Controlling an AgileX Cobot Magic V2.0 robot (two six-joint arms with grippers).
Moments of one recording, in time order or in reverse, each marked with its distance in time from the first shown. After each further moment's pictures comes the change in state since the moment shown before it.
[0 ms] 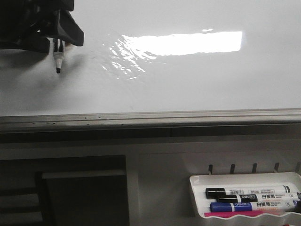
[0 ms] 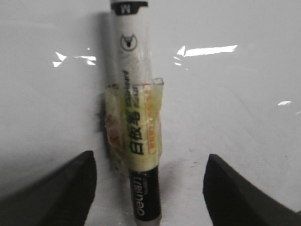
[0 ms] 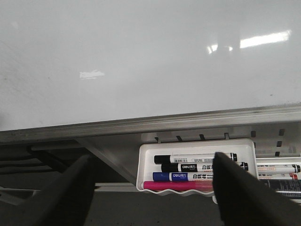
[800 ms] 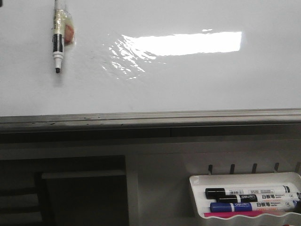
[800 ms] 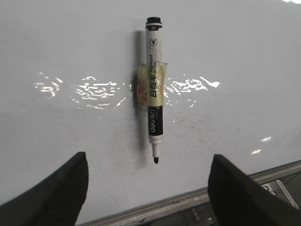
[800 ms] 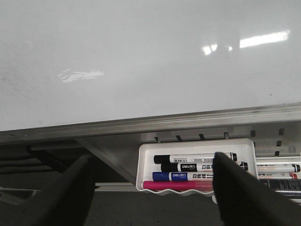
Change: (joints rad) left arm 0.106 -0.453 0.206 -0.005 0.159 -0.008; right arm 0.000 0.000 0.000 -0.002 0.000 0.000
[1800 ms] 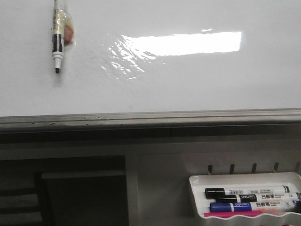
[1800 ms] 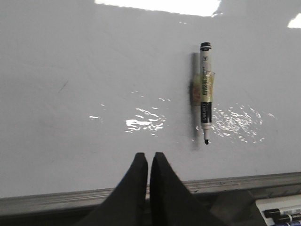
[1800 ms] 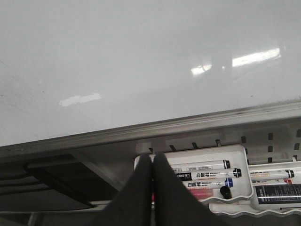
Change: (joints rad) left arm 0.298 -0.536 0.078 0.411 0.336 -0.328; right arm -0.042 -0.118 0.062 -0.002 -0.020 0.027
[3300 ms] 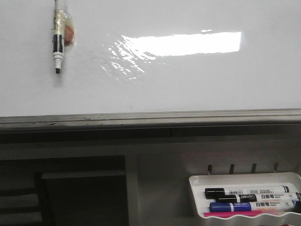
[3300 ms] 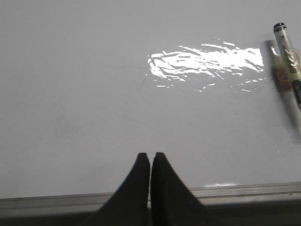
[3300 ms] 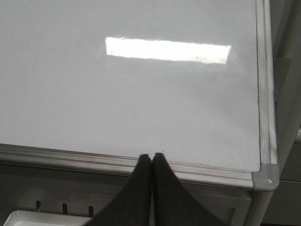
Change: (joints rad) left arm 0.045 -0.361 0.521 0.309 -0.488 -0.083; right arm -0.009 -0.428 0.464 -0.472 -0.491 0.000
